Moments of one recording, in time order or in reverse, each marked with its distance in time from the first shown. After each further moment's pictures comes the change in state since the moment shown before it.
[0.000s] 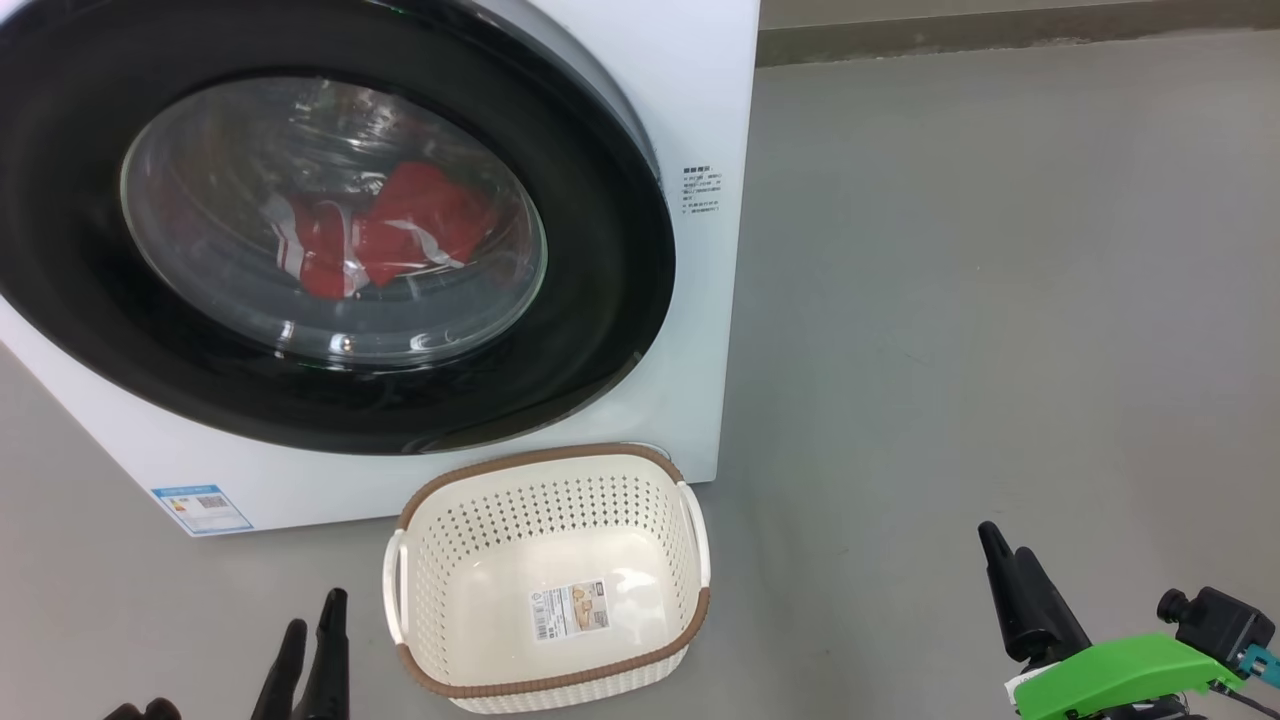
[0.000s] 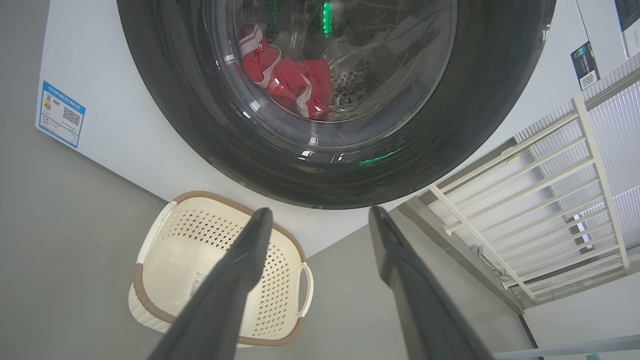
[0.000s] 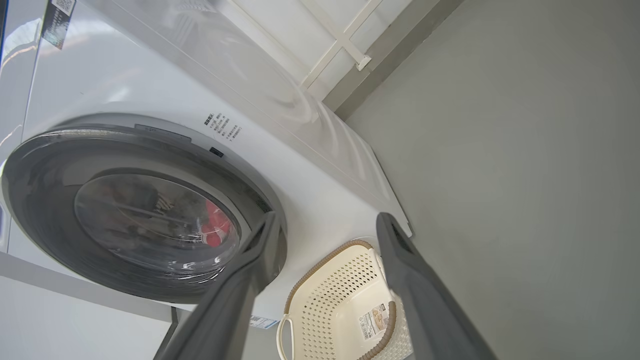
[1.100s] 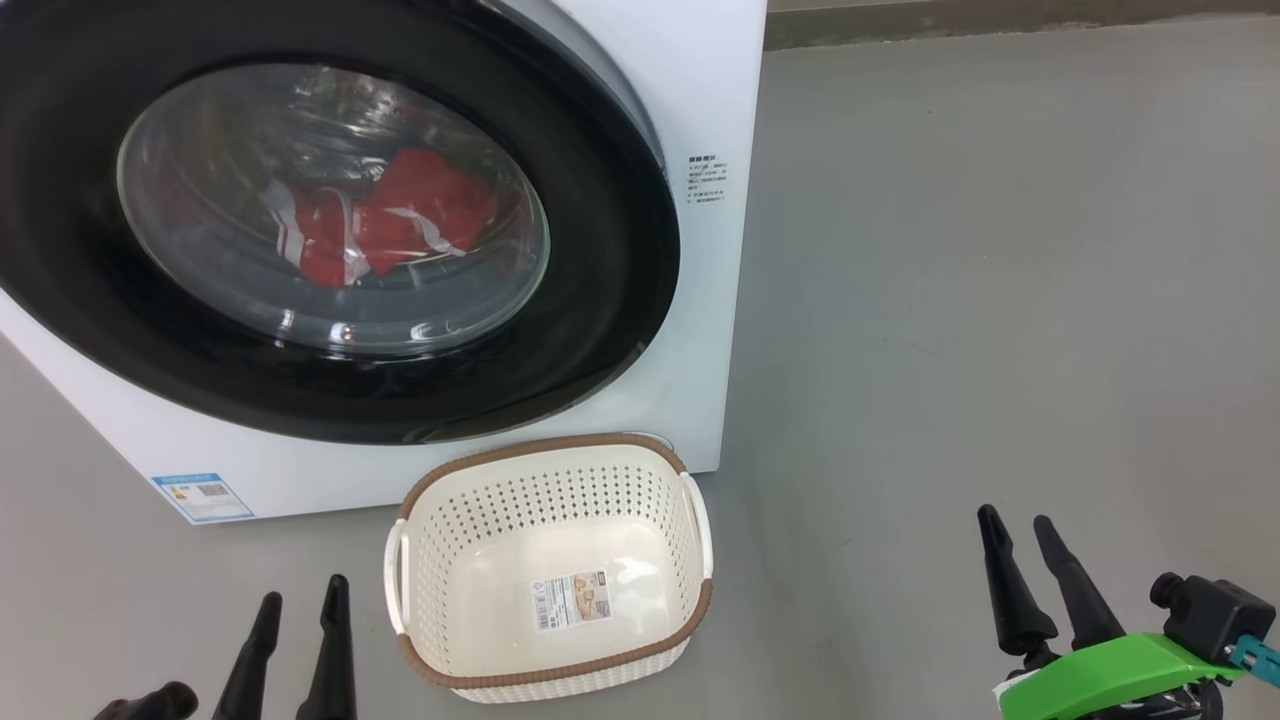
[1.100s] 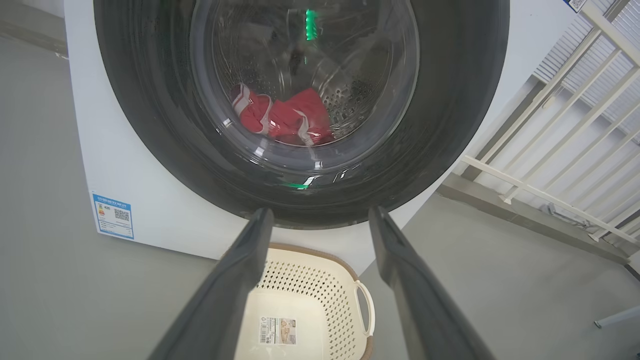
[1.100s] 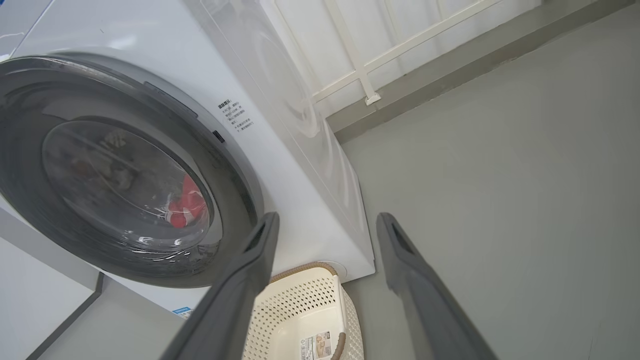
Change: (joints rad) left arm 0.010 0.006 0.005 -0.048 0.370 -0.001 -0.095; right arm 0.008 -0.005 0.006 -0.053 -0.329 0.000 -0.096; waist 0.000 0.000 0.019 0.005
